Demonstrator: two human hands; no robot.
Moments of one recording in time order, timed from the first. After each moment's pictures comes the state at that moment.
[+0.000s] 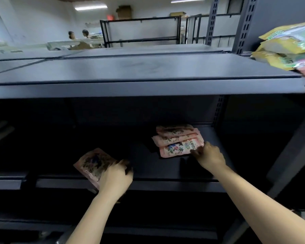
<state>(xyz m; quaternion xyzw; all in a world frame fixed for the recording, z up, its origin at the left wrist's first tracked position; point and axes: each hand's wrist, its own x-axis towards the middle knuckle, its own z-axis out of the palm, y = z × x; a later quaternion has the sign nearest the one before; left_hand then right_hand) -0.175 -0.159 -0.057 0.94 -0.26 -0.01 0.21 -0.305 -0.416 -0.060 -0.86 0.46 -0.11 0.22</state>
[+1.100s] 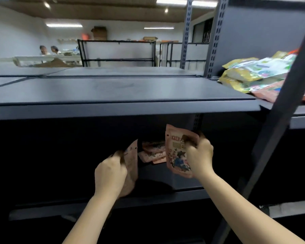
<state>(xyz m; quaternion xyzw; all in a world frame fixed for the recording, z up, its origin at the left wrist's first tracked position) -0.173 -0.166 0.003 0.86 -0.35 0.15 0.33 -0.318 -0.339 0.030 -0.71 0.39 -0.47 0.36</state>
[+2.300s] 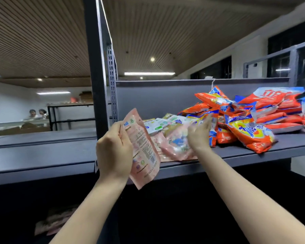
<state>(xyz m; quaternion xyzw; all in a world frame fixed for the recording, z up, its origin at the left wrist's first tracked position) -0.523 -0.446 0.204 0.60 -0.39 0.39 0.58 -0.623 -0.662 0.204 -0.68 0.36 -0.56 0.31</state>
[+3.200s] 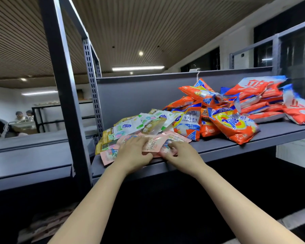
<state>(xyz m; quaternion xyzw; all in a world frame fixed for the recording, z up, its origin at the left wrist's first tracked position) -0.509 -0.552 0.180 0.77 -0.58 0.14 0.20 -0.667 -0.651 0.152 -0.87 0.33 -0.36 0.11</state>
